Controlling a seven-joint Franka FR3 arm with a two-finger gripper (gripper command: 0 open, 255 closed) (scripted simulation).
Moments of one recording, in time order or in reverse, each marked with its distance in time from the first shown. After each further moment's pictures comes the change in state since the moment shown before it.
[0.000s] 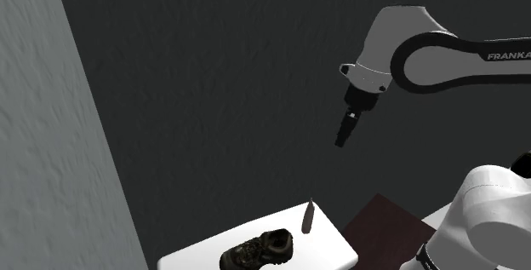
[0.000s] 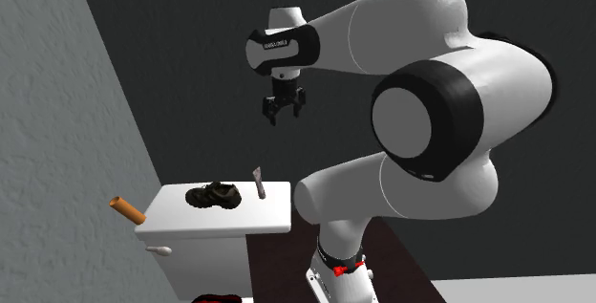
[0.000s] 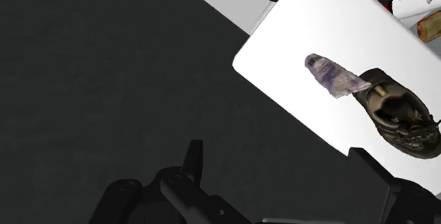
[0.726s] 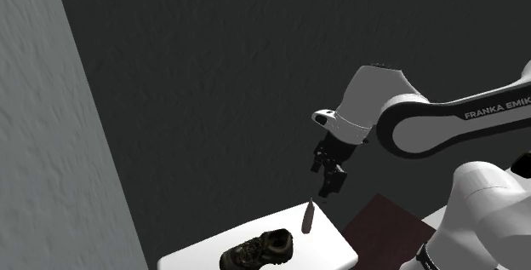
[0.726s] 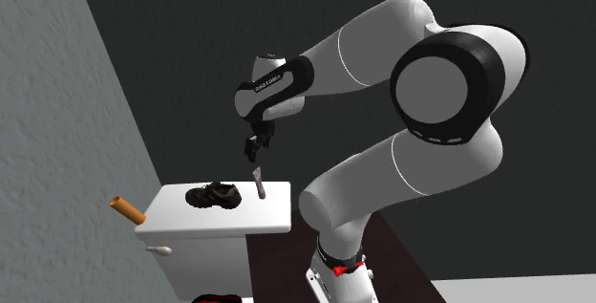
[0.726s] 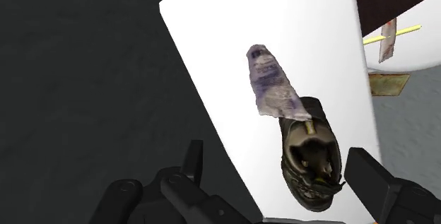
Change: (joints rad) arm 0.278 0.107 -0.048 -0.240 0.108 0.403 -0.372
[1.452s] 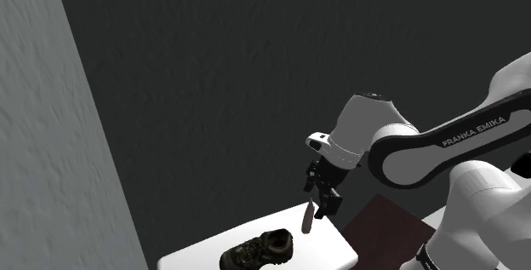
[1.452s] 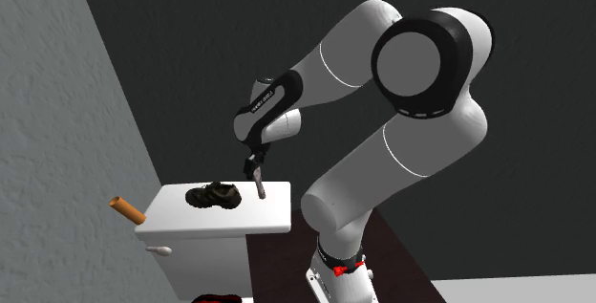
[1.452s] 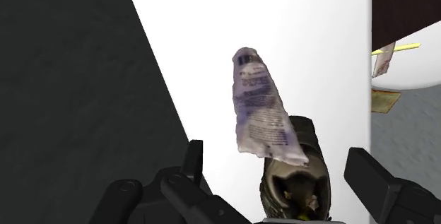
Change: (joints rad) arm 0.088 0.130 -0.028 -0.095 0.050 0.235 -0.114
